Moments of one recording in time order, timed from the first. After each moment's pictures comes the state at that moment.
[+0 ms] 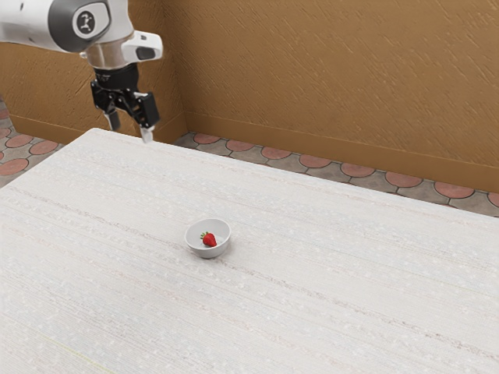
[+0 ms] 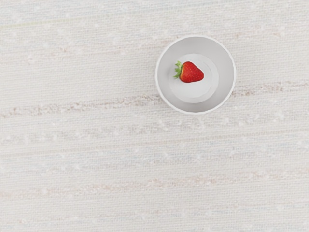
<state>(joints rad) 0.03 -0.01 0.00 -1.63 0.07 1.63 0.12</state>
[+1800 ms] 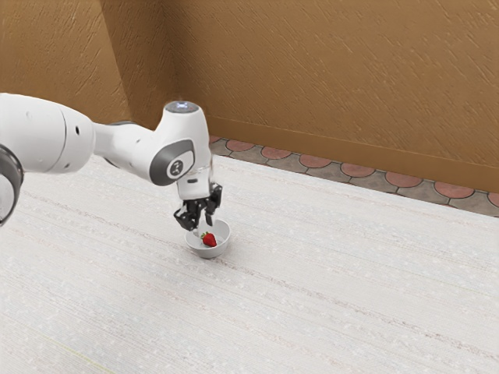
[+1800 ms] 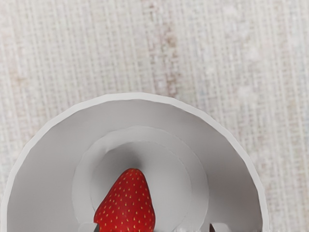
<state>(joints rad) 0.08 0.43 -0.13 -1.81 0.15 2.26 1.60</state>
